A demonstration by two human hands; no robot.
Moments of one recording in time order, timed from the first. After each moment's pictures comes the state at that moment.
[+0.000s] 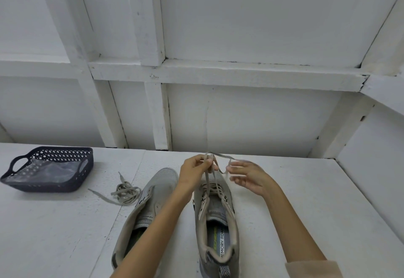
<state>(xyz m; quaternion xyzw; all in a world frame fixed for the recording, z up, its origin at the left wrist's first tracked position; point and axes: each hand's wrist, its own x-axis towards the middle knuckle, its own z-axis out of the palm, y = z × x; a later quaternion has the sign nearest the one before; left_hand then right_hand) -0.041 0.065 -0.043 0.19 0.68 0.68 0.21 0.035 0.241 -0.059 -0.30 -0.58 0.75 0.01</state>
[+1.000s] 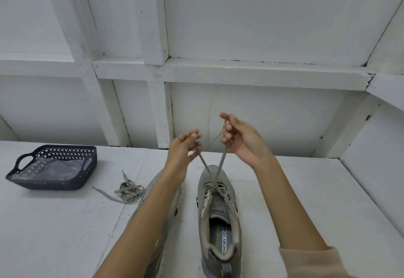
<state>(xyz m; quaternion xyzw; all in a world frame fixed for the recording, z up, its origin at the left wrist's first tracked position) -0.068 0.052 0.003 0.07 0.55 0.80 0.22 0.006 0.198 0.038 -0.06 -0.45 0.88 0.12</state>
